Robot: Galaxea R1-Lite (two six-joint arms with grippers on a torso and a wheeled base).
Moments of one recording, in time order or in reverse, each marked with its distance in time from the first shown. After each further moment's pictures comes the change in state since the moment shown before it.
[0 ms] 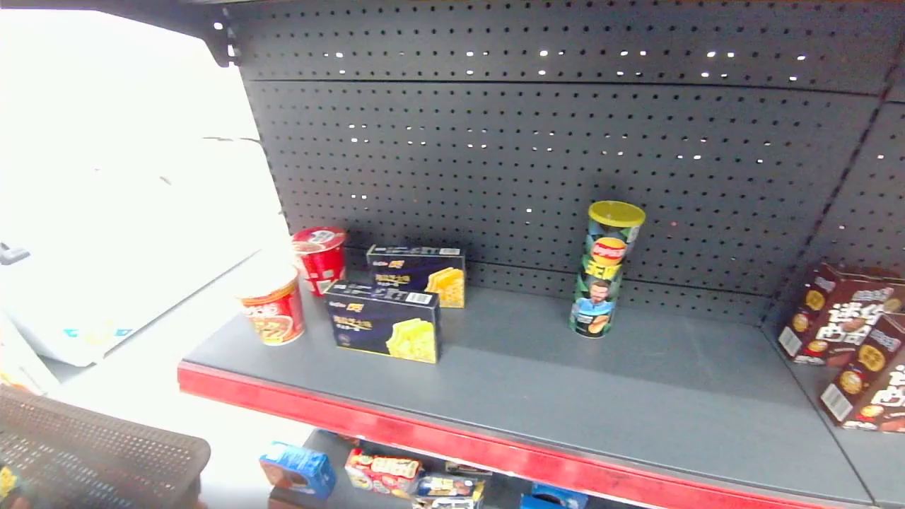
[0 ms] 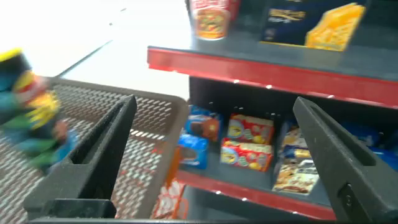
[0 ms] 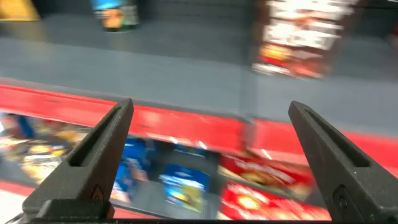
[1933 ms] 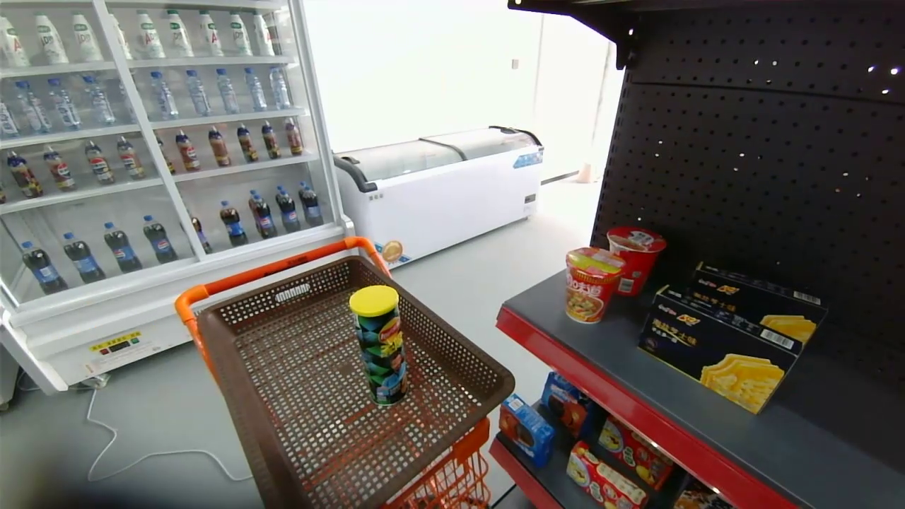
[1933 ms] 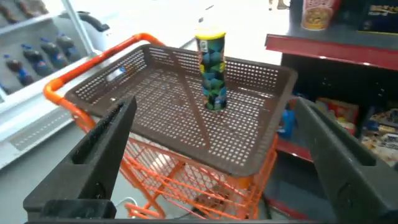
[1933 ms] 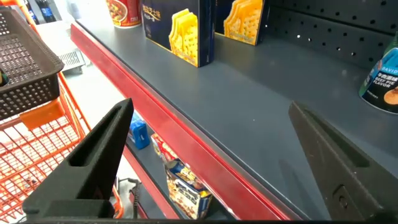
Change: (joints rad) left arm -0.036 0.316 -0.245 -0.044 -0.317 0.121; right arm 0.000 0.000 0.000 0.000 0.000 0.001
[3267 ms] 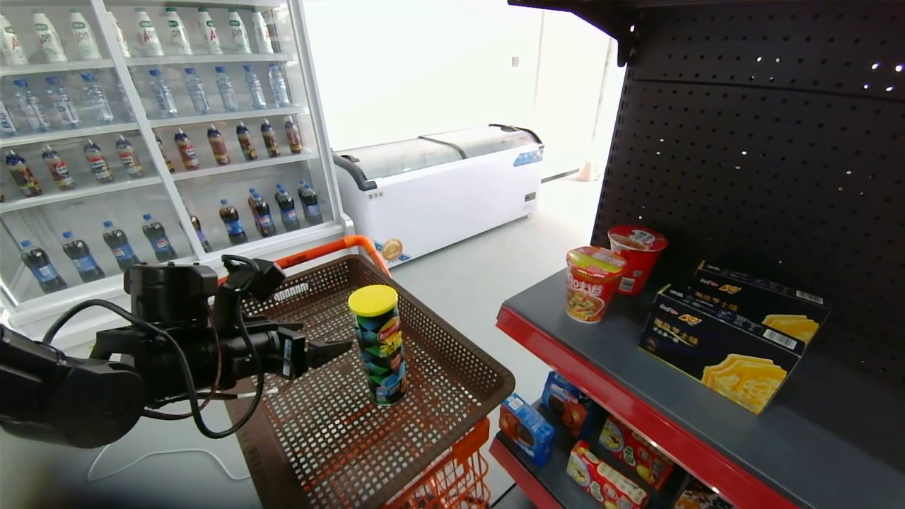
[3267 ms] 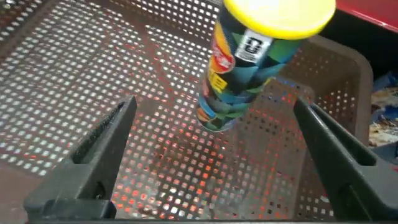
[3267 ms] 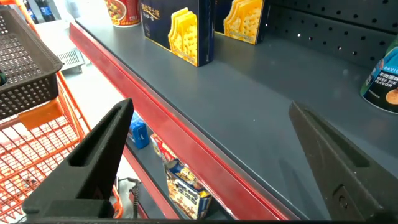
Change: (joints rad) left arm -0.029 1.527 -0.429 -0.610 -0.119 -0.017; right arm 0.000 0.000 0.000 0.000 0.000 0.000
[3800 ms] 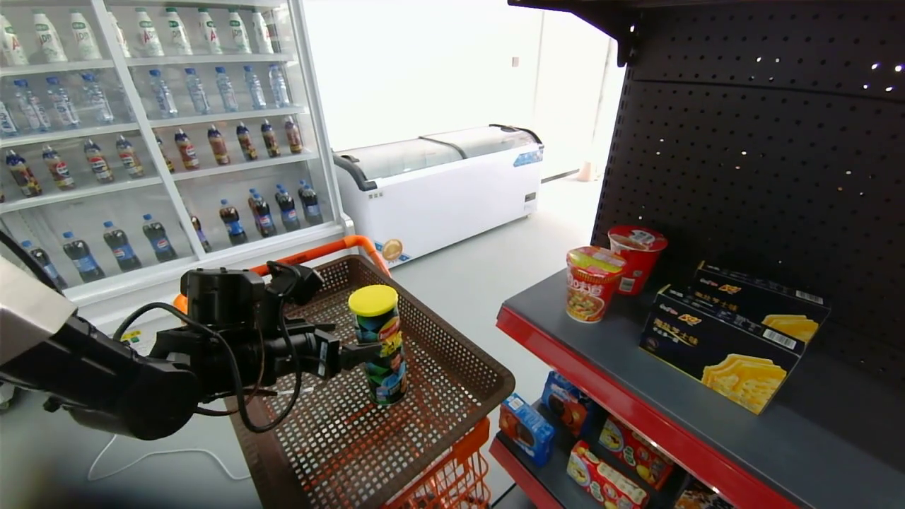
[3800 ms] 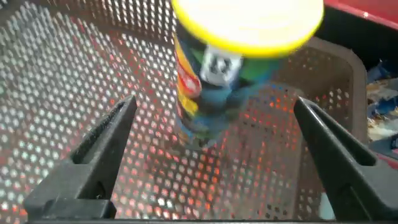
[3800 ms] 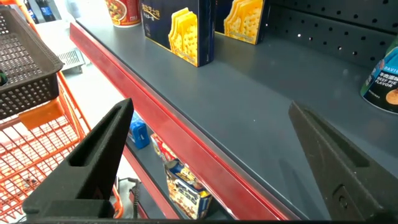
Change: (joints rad) left arm -0.066 0.130 -0.050 -0.108 -0.001 0.002; right arm 0.000 0.000 0.000 0.000 0.000 0.000
